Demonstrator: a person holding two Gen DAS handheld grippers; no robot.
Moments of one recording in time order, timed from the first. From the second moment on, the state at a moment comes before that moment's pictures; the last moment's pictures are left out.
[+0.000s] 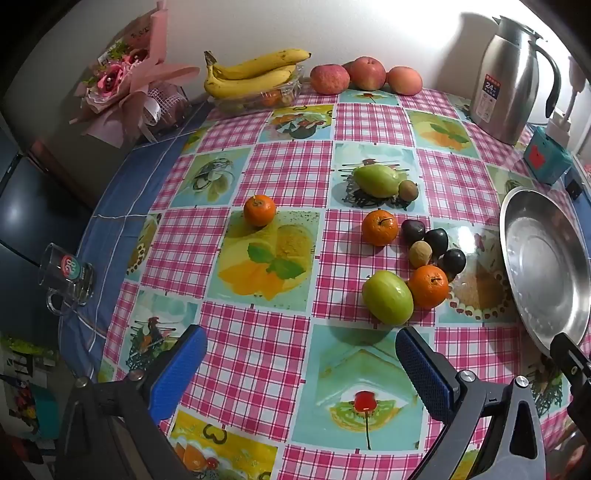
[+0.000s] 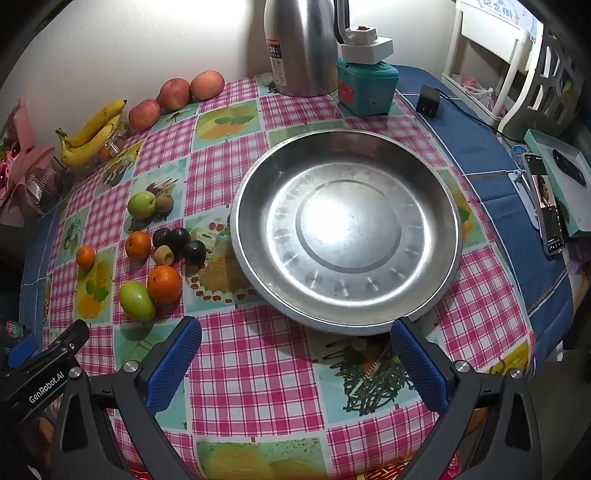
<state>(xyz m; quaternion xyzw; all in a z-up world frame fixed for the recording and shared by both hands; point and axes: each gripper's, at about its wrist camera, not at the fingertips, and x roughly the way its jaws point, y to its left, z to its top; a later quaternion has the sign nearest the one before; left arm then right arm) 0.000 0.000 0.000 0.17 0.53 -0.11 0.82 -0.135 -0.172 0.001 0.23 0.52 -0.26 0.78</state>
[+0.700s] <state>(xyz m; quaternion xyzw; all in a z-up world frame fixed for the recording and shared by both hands) 0.000 0.000 0.000 0.17 0.53 -0.11 0.82 -0.134 -0.170 0.004 0.23 0.51 -0.25 0.79</state>
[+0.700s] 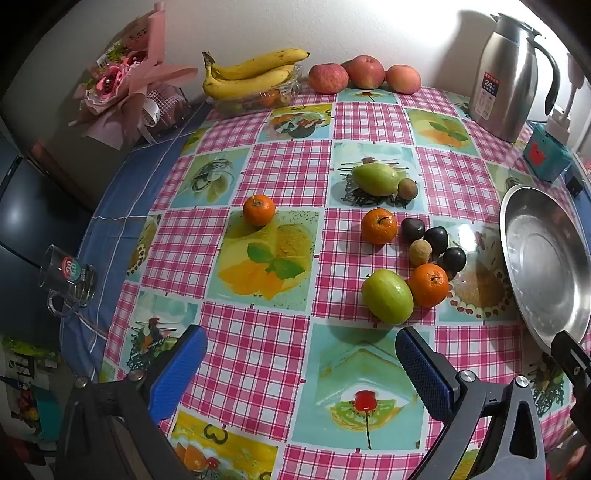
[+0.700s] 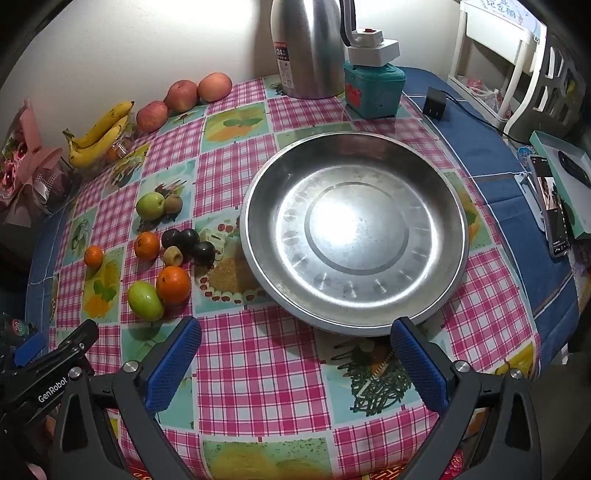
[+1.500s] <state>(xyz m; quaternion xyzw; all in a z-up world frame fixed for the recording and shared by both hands) -0.001 0.000 0.000 0.17 0.53 -0.11 0.82 -0.135 -0.171 0.002 0.23 0.51 -0.25 0.79</state>
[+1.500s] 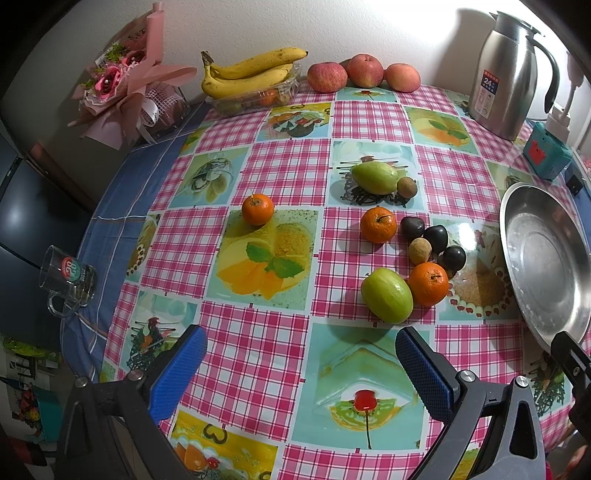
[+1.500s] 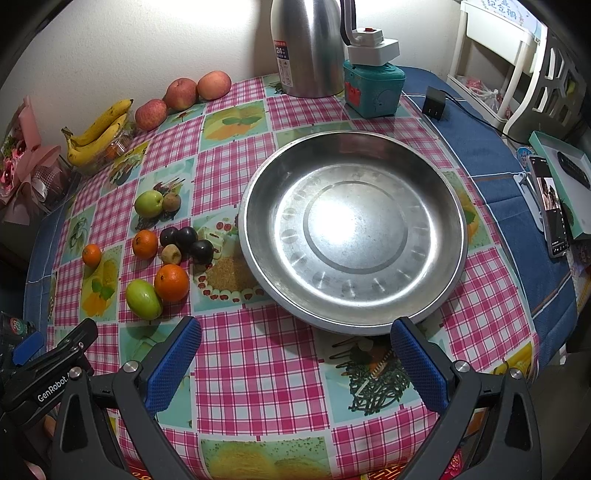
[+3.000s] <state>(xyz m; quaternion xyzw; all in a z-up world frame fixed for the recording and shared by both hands) -0.002 0.000 -0.003 0.16 0.53 -0.12 0.82 -0.135 -0.170 0.000 0.23 0.52 -0.25 0.79</state>
